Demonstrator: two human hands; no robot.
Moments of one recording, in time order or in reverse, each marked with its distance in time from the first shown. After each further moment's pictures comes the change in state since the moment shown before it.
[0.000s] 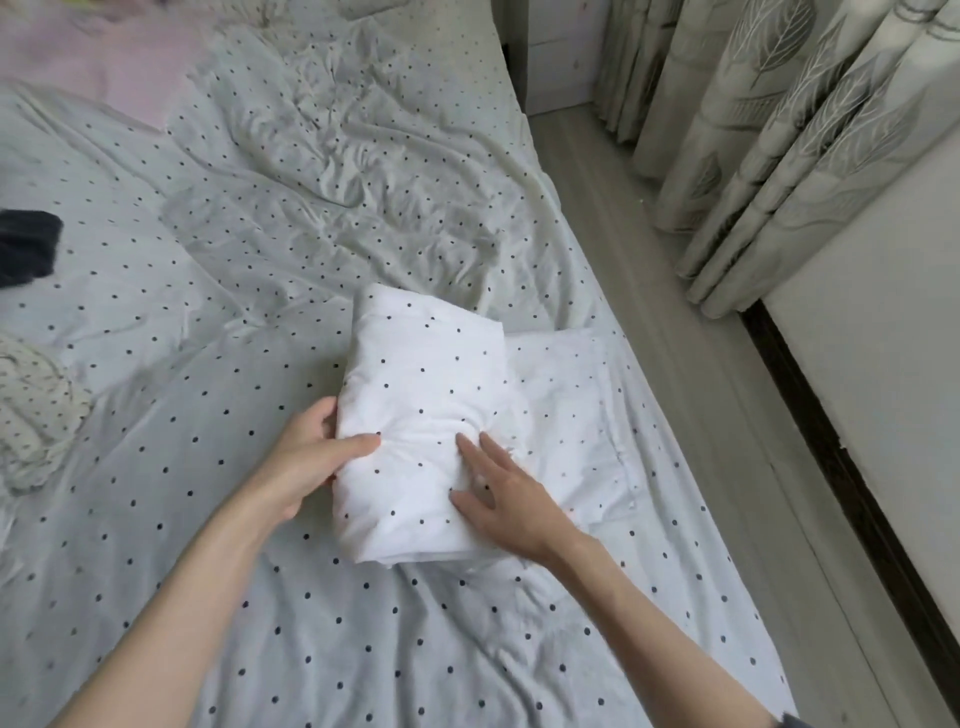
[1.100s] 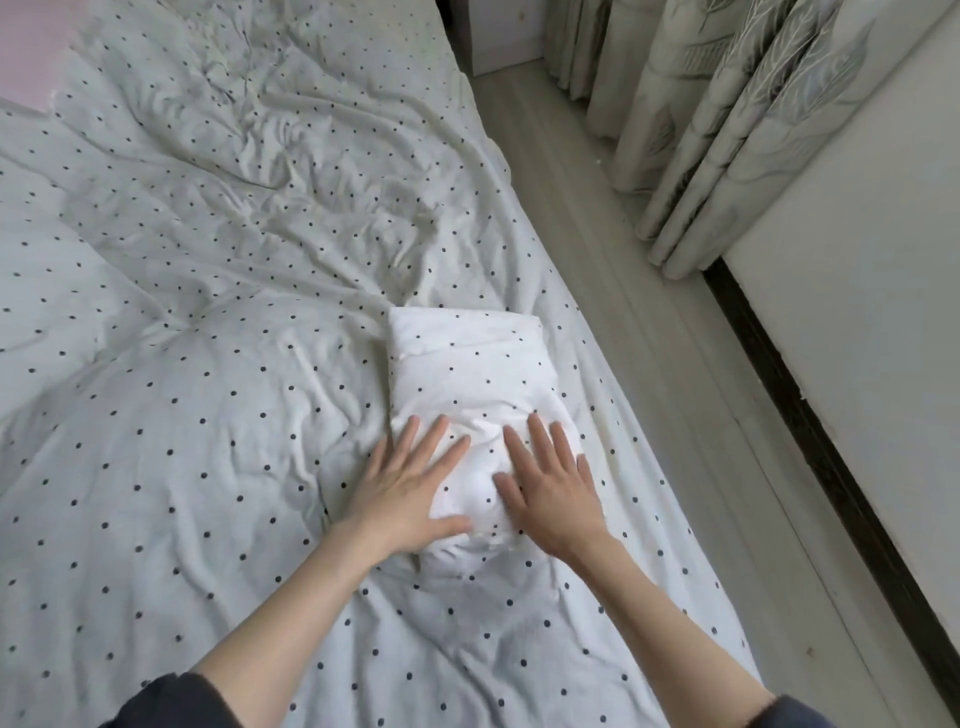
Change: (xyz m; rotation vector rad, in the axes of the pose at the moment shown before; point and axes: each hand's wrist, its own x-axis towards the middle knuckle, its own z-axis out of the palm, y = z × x) left_hand 0.033 -0.059 0.121 1.415 -0.389 0.461; right_hand -0.012 0.092 -0.013 -0.356 0.223 0.196
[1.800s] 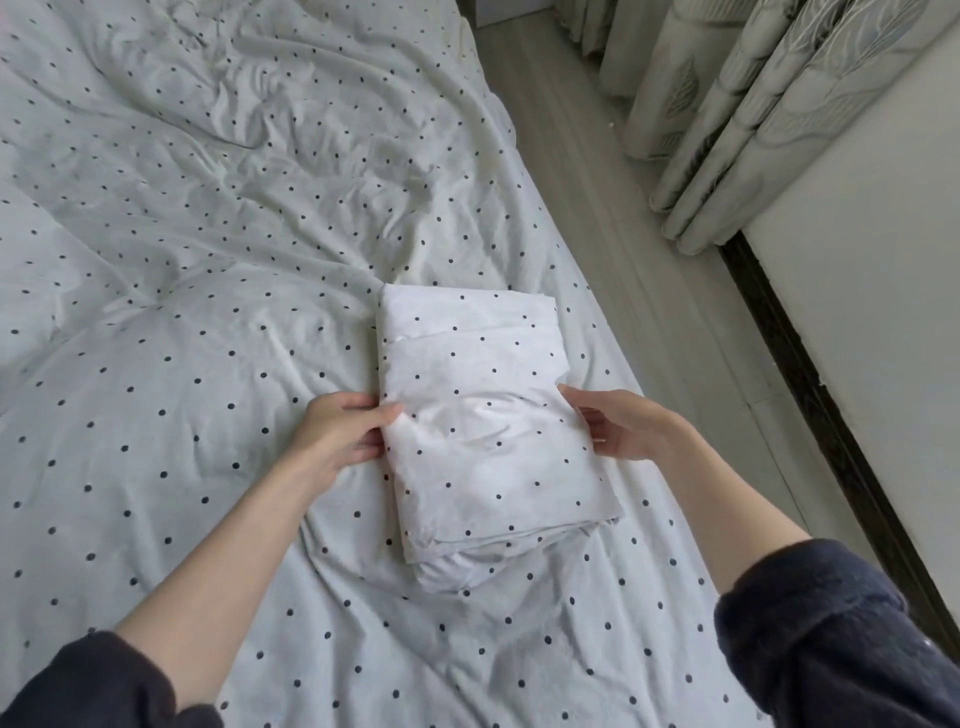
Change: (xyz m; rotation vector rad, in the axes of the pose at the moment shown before) left_hand 0.041 -0.043 -0.030 -1.556 0.205 -0.643; right_hand 0.094 0.083 -0.043 1.242 -0.421 0.625
